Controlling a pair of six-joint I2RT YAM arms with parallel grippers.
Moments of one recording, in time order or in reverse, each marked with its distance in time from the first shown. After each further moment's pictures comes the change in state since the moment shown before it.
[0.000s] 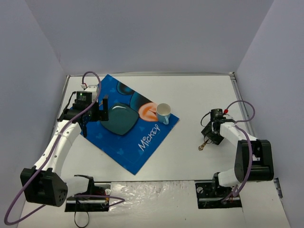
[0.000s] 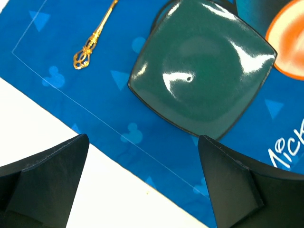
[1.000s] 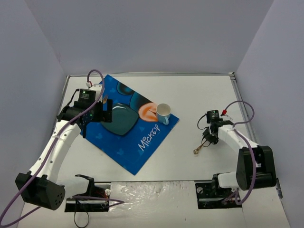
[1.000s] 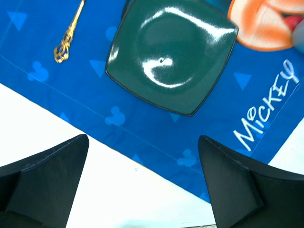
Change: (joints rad) left arm -0.099 -0.024 0.139 -0.180 0.014 -0.015; right arm 0.107 -0.093 -0.009 -0.059 0.061 0.093
